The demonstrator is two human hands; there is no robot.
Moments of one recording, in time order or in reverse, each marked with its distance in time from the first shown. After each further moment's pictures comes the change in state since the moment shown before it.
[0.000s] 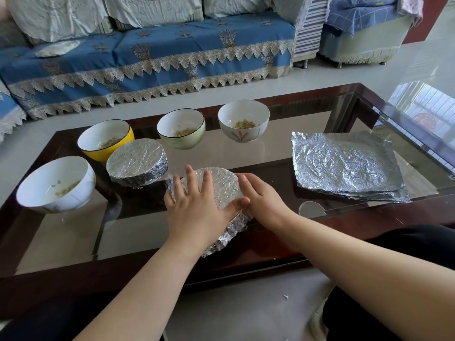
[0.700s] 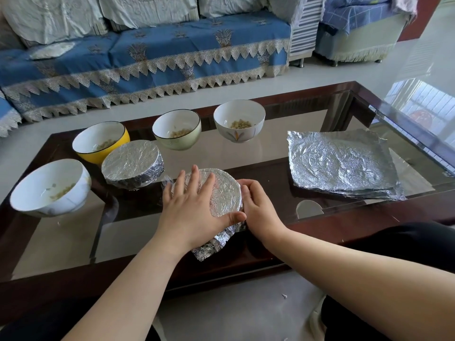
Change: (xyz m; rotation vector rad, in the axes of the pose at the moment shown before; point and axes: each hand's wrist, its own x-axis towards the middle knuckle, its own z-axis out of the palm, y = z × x) left_hand 0.005 -0.014 -0.003 0.077 -0.025 0.181; right_hand -0.003 0.028 0.026 0.309 0.175 -0.013
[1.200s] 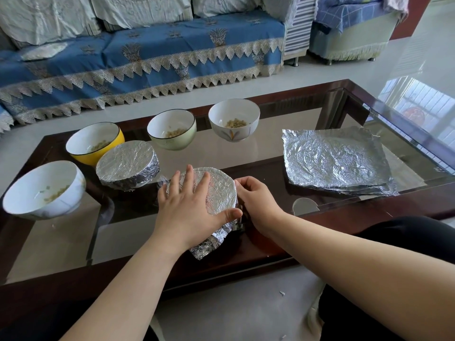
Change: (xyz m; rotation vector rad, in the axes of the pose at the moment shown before) left_hand 0.001 0.003 -0.001 -0.012 -0.006 -0.029; right_hand 0.017 -0.009 -0.006 0.140 -0.009 0.245
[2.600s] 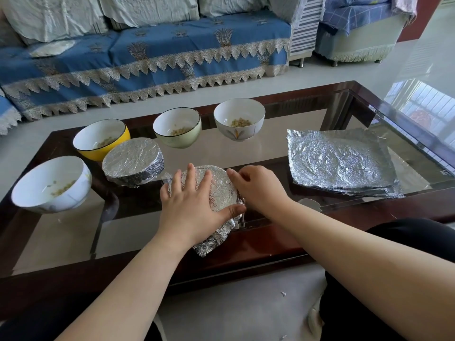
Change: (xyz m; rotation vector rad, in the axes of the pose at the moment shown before) left_hand -0.001 0.000 0.004 0.004 0.045 -0.040; right_hand -0.008 -0.045 0.000 -0.868 0.031 -0.326
